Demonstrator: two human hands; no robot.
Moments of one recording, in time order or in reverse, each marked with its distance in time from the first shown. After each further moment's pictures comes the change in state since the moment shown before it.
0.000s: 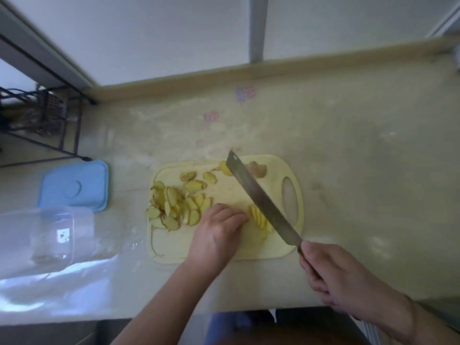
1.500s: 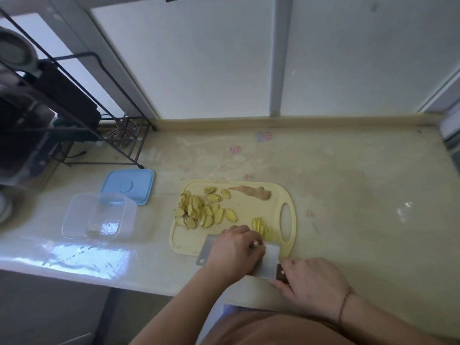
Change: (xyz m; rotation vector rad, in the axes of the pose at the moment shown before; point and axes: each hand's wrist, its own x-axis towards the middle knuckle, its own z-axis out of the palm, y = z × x) left_hand 0.003 0.073 -0.022 0.107 -0.243 -0.316; right_hand 0.004 0.005 -0.007 -1.546 -0.039 -0.457
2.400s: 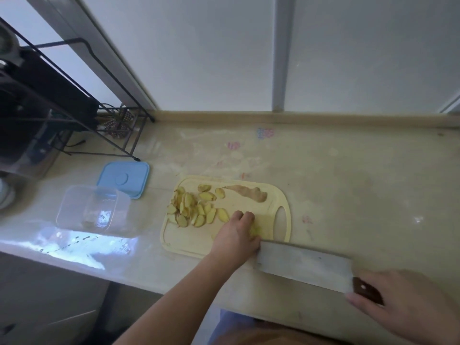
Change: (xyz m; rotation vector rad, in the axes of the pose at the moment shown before) left_hand 0.046 0.024 0.011 -0.045 -0.117 -0.319; right_hand -0.068 0.153 0.033 0.021 0.198 0.184
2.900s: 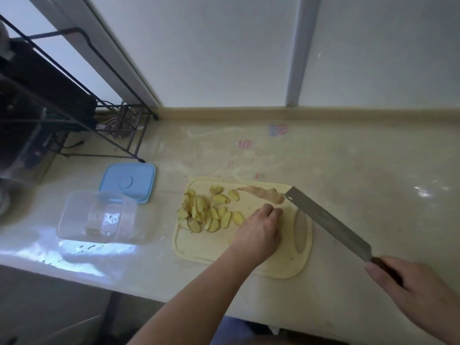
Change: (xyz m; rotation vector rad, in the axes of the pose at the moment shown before) left_hand 0.026 -0.012 0.004 0.057 0.071 0.352; right_hand 0.018 -0.033 -0.011 0.607 0.085 0.361
